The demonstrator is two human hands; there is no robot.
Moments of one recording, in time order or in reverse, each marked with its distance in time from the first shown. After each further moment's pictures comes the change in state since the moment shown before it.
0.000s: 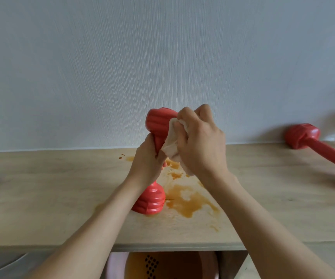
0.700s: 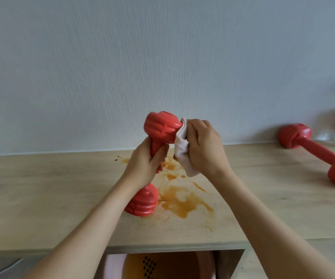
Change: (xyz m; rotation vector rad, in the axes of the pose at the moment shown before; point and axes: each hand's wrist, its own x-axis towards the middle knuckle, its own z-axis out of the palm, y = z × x) left_hand -0.001 -0.002 -0.001 -0.055 -0.070 0.040; right_hand -0.002 0.034 0.000 0.246 -0.157 0.143
